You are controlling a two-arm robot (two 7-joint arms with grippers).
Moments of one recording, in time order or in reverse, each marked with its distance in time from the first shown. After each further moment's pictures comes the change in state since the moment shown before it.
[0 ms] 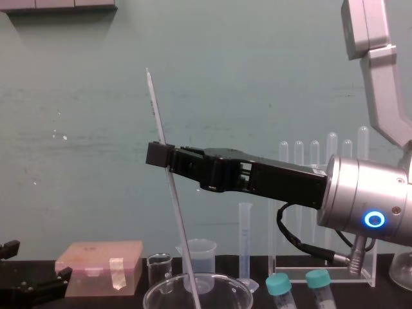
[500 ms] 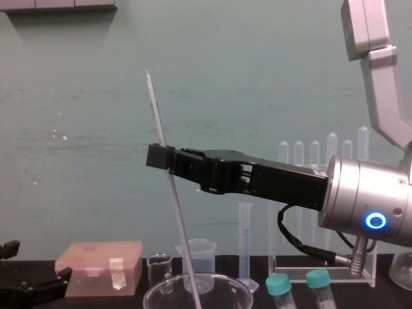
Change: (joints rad) left arm 0.000 0.000 0.000 0.000 0.000 0.000 0.000; right arm -0.001 0.003 -0.001 -0.002 -0.003 0.001 0.001
